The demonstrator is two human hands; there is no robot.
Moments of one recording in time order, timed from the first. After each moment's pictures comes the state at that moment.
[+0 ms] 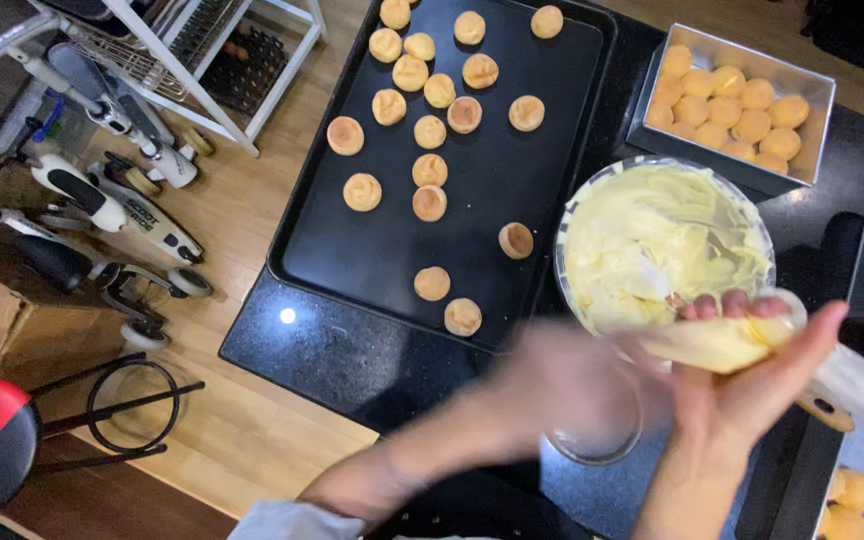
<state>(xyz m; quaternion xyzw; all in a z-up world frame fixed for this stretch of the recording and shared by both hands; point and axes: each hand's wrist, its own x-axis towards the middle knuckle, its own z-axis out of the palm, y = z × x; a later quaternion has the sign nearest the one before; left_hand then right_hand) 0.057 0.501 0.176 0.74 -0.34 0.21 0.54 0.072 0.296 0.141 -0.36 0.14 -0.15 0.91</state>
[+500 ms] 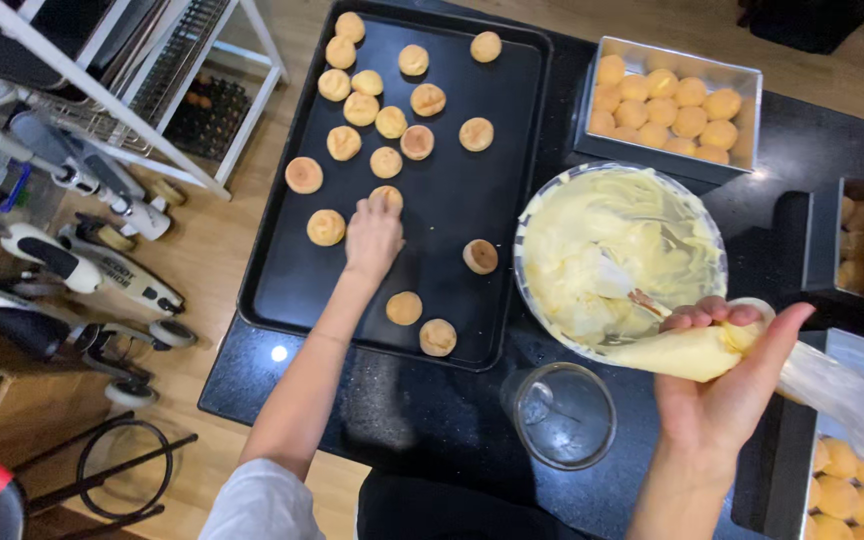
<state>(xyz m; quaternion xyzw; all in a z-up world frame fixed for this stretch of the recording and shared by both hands) 0.242 0.634 -0.038 0.98 -0.11 0.13 0.08 0.061 0.270 0.131 -0.32 0.13 -0.18 0.92</state>
